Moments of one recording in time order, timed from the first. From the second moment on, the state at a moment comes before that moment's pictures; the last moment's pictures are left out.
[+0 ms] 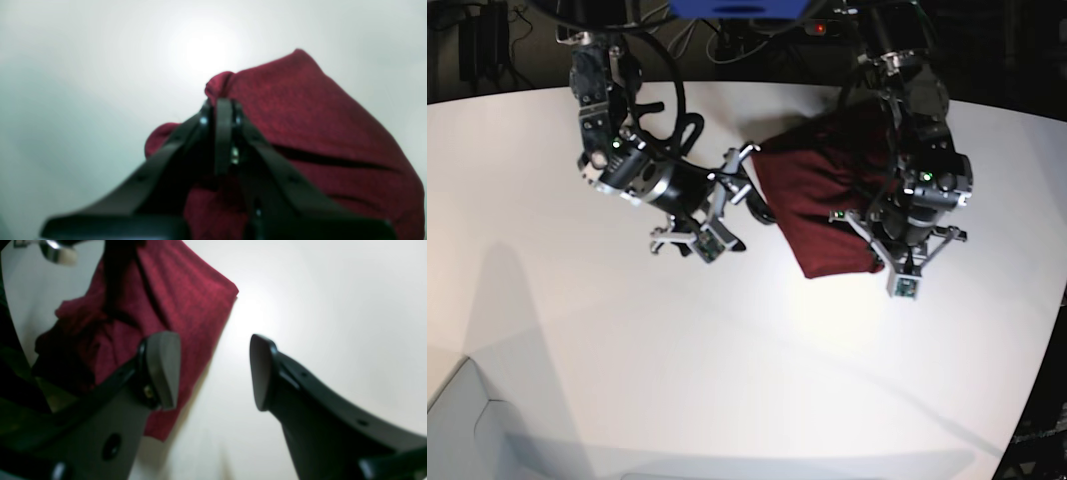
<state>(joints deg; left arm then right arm) -0.4 6.7 -15.0 102.1 7.5 -23.8 52.7 -5.1 -1.1 -7.7 100.7 7.0 39.5 -37.2</state>
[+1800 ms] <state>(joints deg) 18.8 8.6 -35.3 105.5 -15.0 -23.9 51.8 -6.6 1.3 -7.8 100.7 6.6 39.5 -37.2</state>
